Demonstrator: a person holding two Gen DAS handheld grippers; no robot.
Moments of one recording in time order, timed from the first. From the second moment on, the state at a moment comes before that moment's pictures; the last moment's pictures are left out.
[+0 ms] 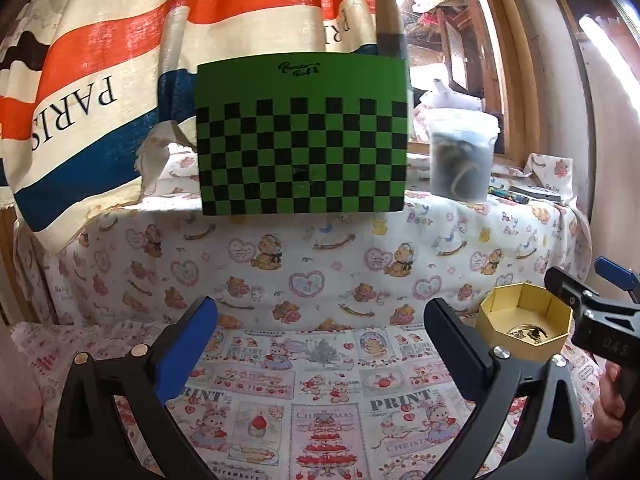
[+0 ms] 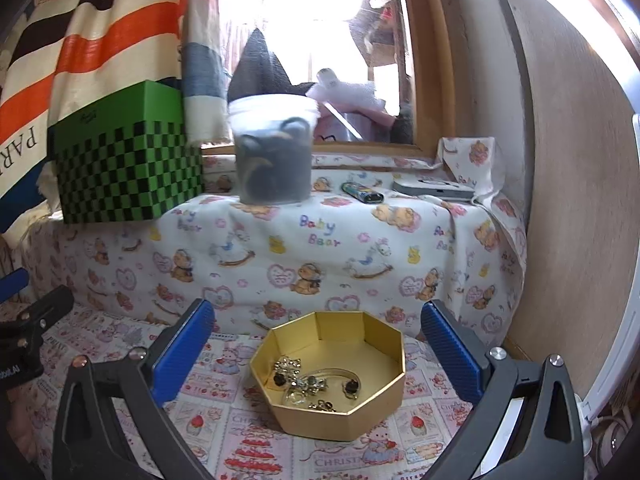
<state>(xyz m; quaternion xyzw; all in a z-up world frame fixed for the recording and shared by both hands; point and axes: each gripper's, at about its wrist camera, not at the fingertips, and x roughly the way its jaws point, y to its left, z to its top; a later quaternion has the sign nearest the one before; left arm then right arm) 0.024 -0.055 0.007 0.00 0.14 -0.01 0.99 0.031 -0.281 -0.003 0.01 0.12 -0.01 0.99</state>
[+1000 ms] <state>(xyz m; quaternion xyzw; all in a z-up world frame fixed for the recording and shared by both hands) 0.018 -0.063 0.007 0.01 0.14 -0.01 0.99 0.031 -0.279 -0.004 0.00 0.13 0.01 0.99</state>
